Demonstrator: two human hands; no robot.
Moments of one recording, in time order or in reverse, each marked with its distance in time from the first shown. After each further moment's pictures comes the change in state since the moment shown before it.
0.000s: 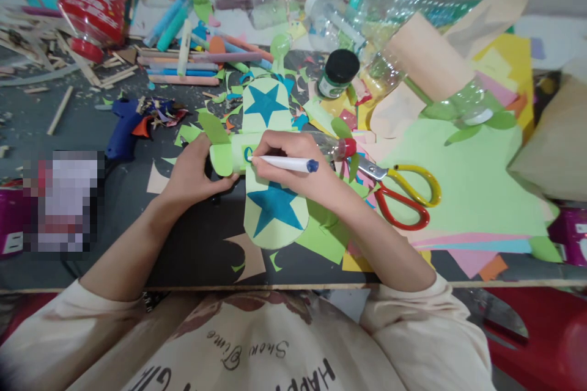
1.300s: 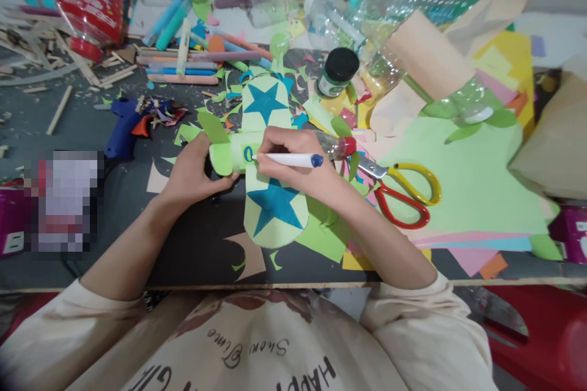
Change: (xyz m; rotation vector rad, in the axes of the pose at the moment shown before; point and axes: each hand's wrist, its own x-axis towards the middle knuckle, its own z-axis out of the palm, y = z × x) left_hand 0.000 -0.001 0.000 0.003 0.003 0.011; right_hand 0.001 0.004 -0.002 -0.052 0.023 -0.039
